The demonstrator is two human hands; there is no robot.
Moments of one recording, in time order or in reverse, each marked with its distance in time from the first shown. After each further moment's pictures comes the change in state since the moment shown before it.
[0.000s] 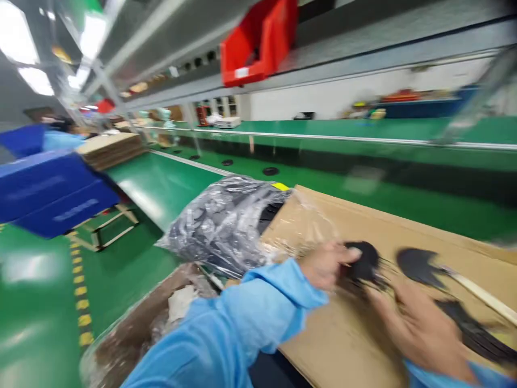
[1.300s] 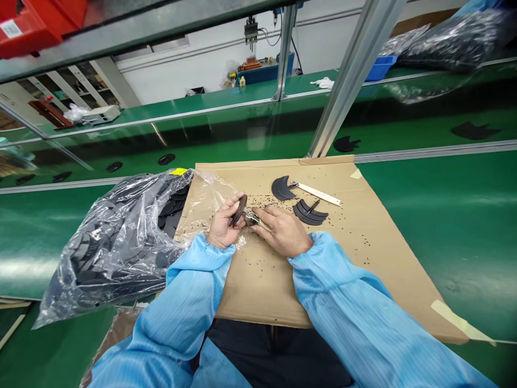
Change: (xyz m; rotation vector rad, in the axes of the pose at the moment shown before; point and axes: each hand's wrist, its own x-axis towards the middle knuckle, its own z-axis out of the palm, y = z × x) left_hand -0.021 0.020 0.004 -0.016 -0.006 -0.124; right_hand -0.003 -0.016 -0.021 -0.438 -0.269 0.139
